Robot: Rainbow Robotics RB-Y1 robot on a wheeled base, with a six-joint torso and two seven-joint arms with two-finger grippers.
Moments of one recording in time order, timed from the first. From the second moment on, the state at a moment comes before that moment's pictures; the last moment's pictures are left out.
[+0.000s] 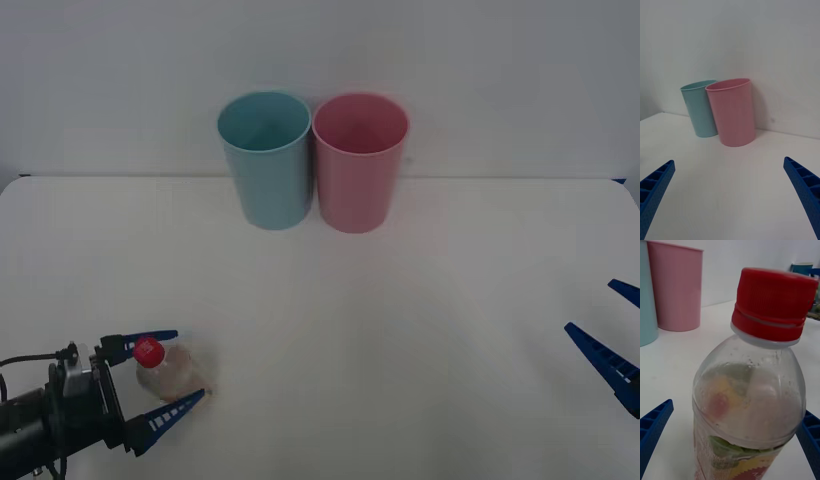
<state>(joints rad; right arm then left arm) 0.35 -0.40 -0.52 -1.66 0.96 -1.22 0.00 0.14 0.38 0.29 -1.35 -1.23 -1.37 -0.23</state>
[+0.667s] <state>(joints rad) 0.35 -0.40 -0.52 -1.66 0.96 -1.22 0.00 0.13 0.38 0.31 -1.35 -1.23 -1.39 -0.25</state>
